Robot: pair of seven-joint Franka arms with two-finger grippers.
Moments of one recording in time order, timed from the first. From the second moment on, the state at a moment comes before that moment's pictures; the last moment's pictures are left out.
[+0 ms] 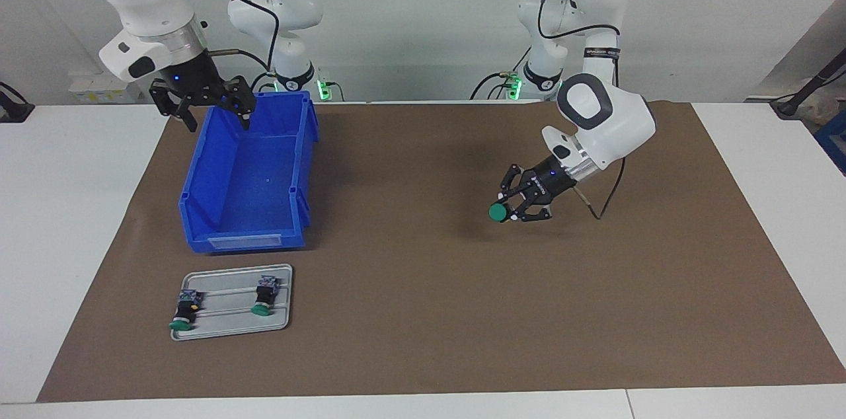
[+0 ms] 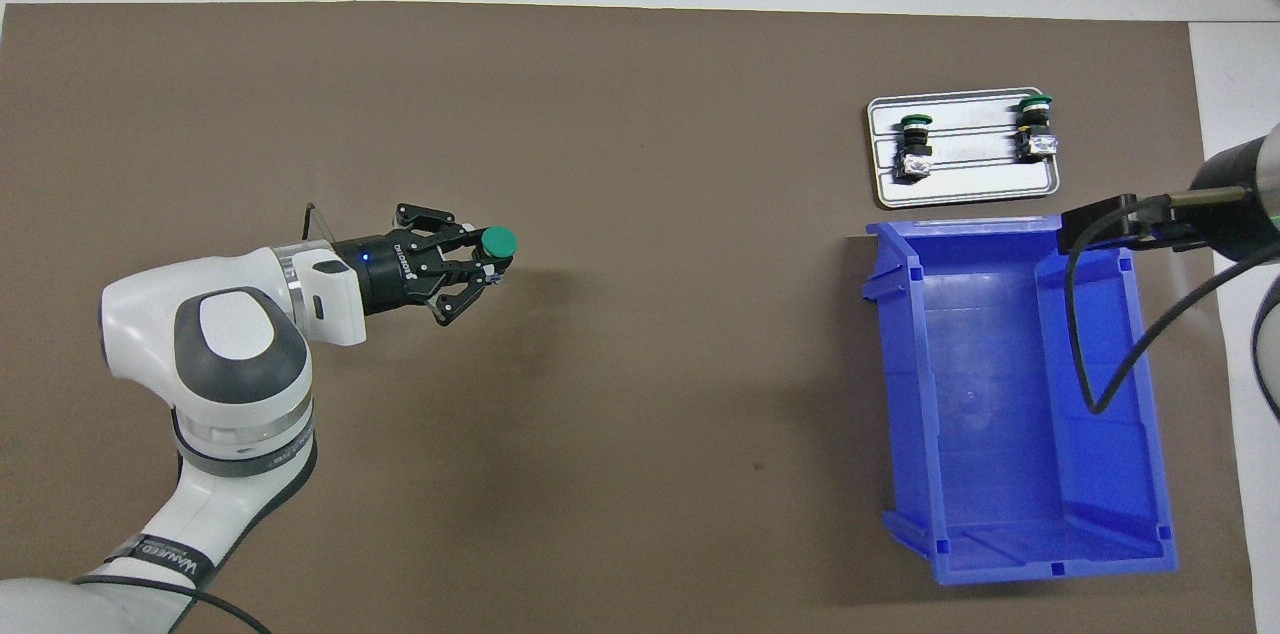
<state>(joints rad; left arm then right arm) -0.36 0.10 0.08 -2.24 -1.50 2.38 1.93 0.15 -0.02 -0.11 -1.61 0.00 1.61 0.03</state>
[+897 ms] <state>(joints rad) -0.41 0.08 0.05 -2.46 -2.30 2.26 2.62 0.15 -0.02 -0.11 -1.61 0.00 1.61 0.03</state>
